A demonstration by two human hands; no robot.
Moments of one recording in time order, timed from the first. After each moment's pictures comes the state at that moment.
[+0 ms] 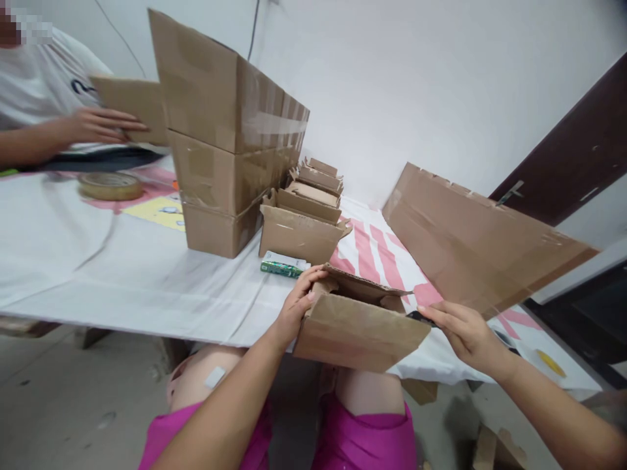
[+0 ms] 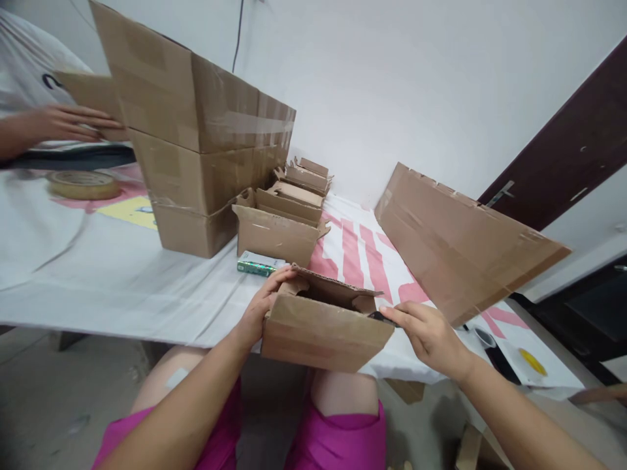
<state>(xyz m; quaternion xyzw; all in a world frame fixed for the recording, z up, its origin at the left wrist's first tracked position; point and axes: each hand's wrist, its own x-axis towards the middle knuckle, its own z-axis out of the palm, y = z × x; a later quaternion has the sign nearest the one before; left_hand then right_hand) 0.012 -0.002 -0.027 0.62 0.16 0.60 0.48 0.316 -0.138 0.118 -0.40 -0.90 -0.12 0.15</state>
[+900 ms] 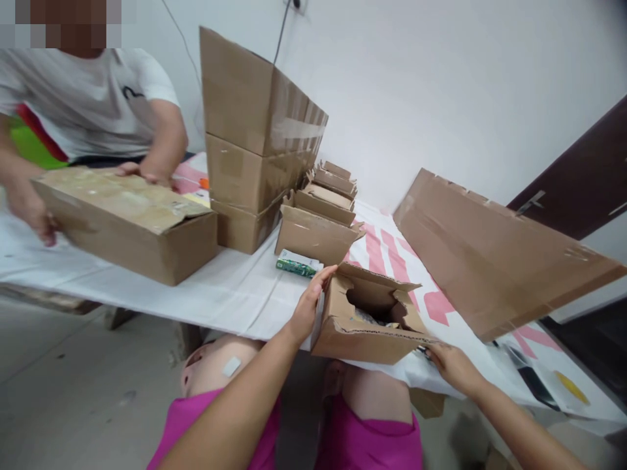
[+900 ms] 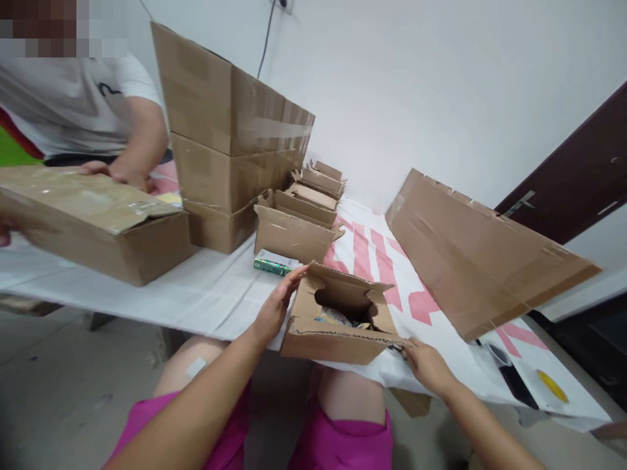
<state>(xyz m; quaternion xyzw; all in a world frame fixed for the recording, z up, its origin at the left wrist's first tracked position) 0.026 0.002 -0.046 0.52 0.14 0.63 0.56 0.388 -0.137 -0.005 -0.61 -0.79 -0.04 -0.01</state>
